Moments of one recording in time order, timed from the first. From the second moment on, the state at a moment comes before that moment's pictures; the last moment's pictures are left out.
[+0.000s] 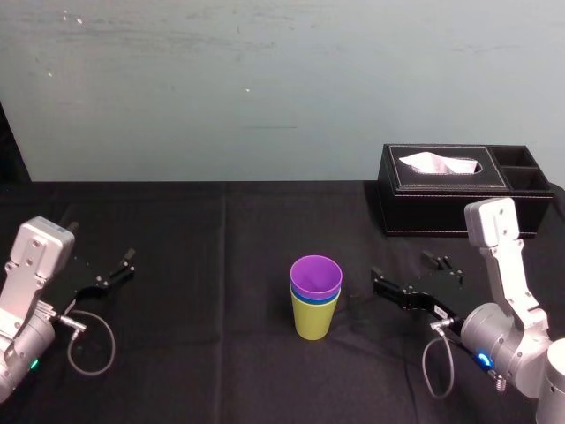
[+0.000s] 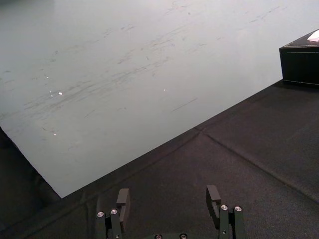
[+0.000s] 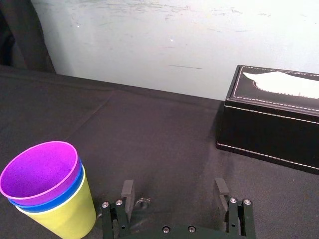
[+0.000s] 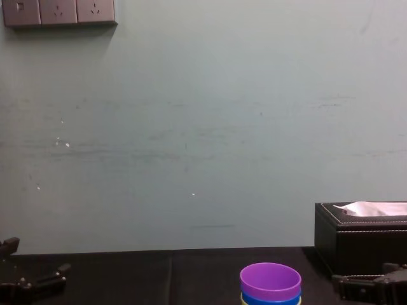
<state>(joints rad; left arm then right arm) -0.20 0.60 0.45 -1.41 -0.25 -0.12 0.03 0.14 0.39 -0.29 -1.55 0.35 0.27 0.13</state>
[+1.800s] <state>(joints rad) -0.20 0.60 0.45 -1.41 -0.25 -0.12 0.03 0.14 0.39 -0.29 -1.55 0.35 0.27 0.13</state>
